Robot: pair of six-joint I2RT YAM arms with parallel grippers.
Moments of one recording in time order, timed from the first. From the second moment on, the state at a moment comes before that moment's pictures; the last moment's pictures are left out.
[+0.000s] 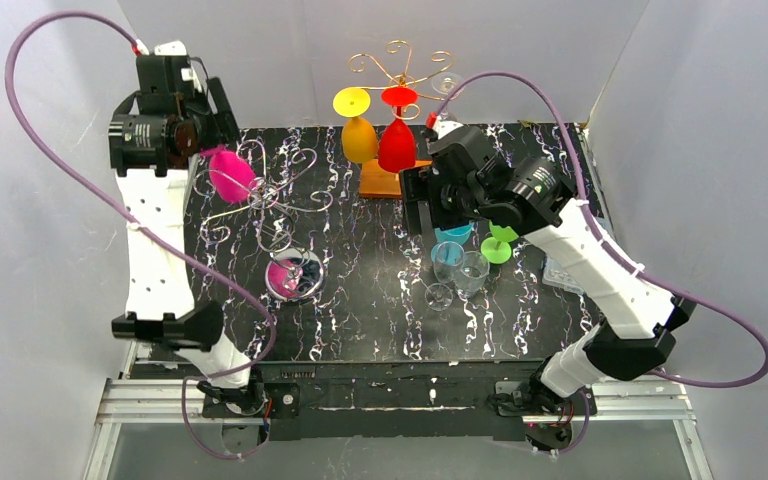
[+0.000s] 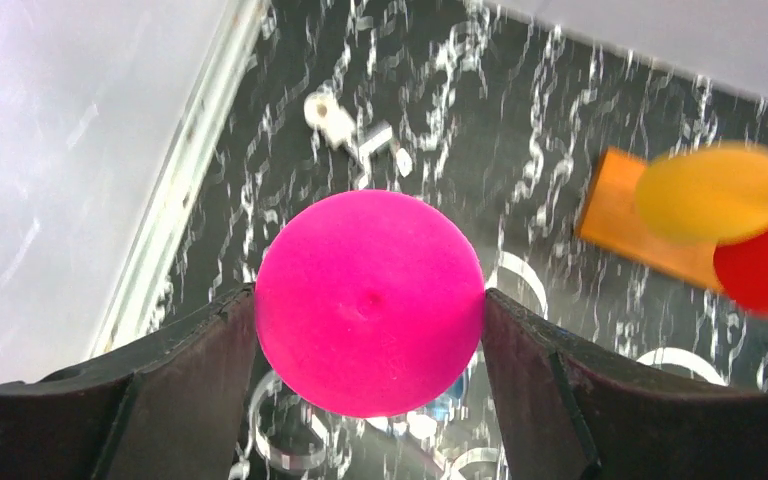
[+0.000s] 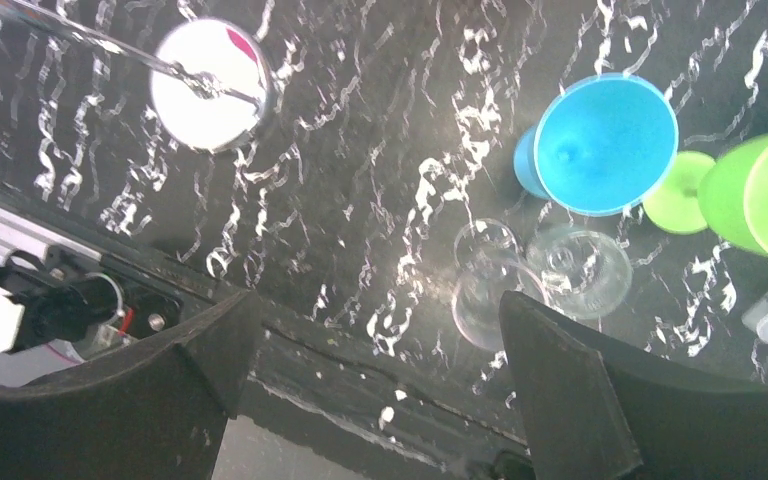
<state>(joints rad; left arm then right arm) -0.04 1.57 2.25 -1.32 -0.24 -0.24 0.92 1.50 1.95 -1.26 0.19 0.50</state>
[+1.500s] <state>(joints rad) -0.31 1.77 2.42 -1.10 -0.02 -0.27 0.80 1.53 1.82 -0.83 0.08 0.46</state>
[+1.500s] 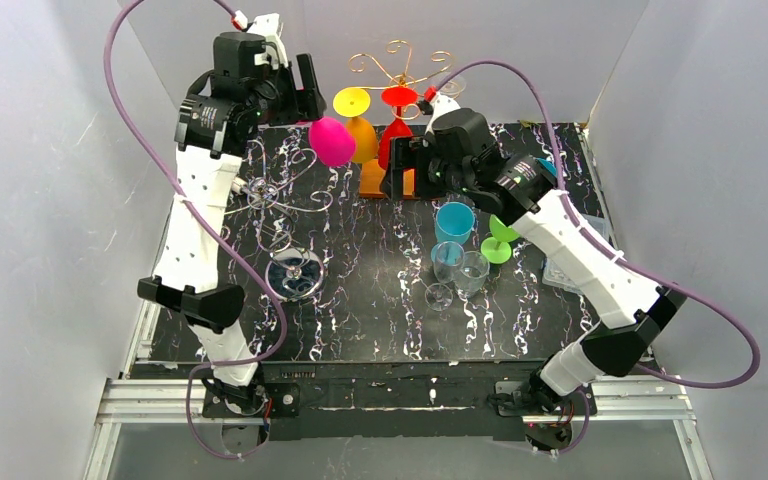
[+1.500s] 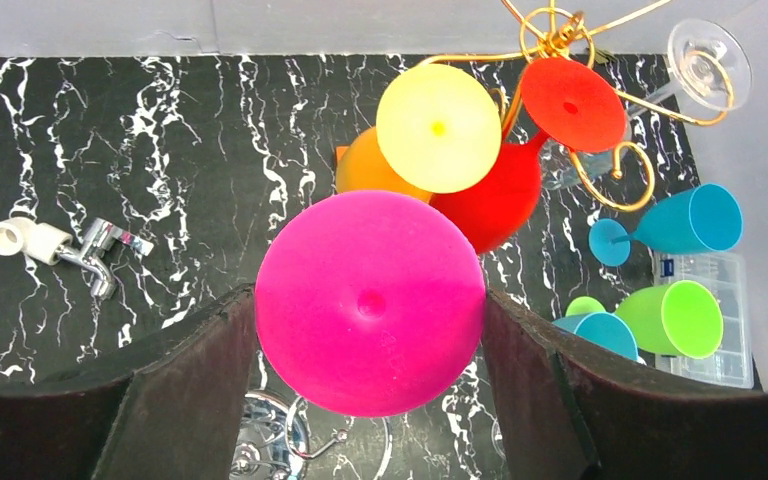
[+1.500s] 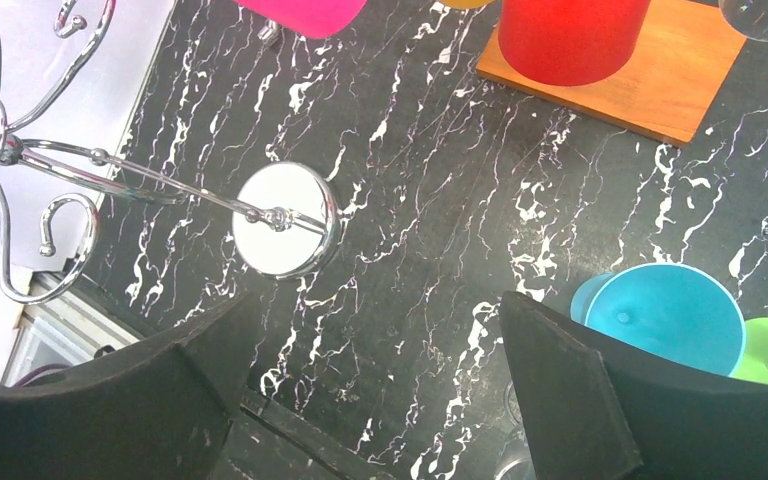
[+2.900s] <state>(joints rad) -0.39 1.61 2.24 -1.06 0.34 -0.62 0.49 1.30 0.96 0.58 -0.45 1.36</state>
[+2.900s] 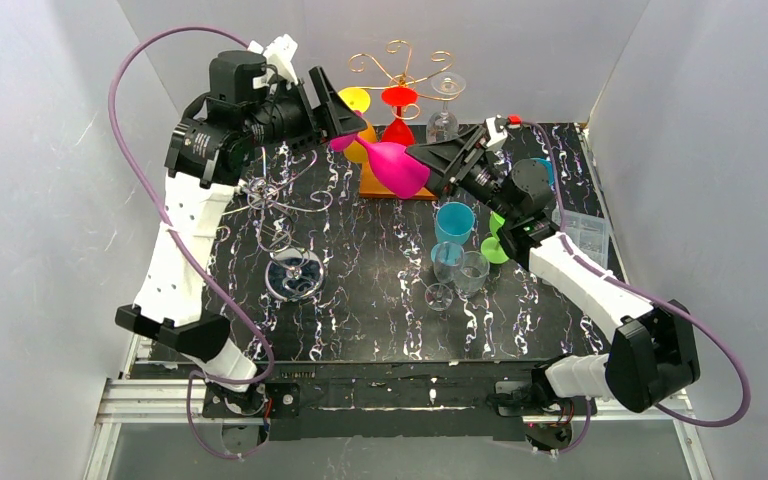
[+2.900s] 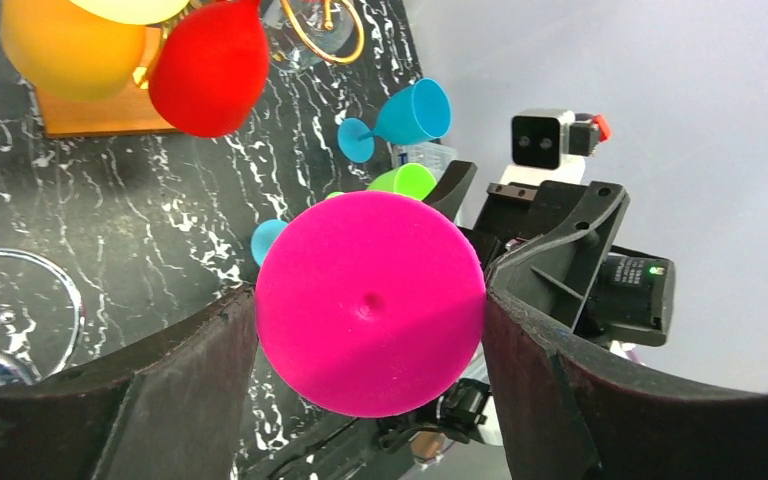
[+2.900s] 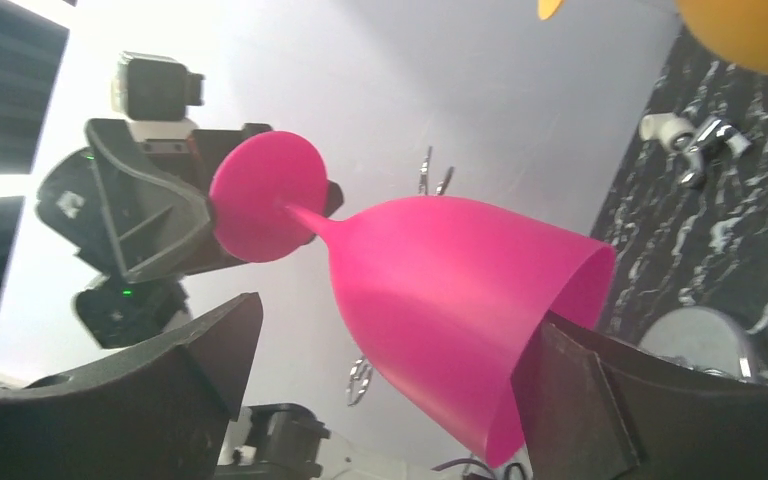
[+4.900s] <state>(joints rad) -0.38 1.16 1.93 -1.09 0.13 -0.49 0.48 1.19 1.86 -1.40 0.34 0.60</state>
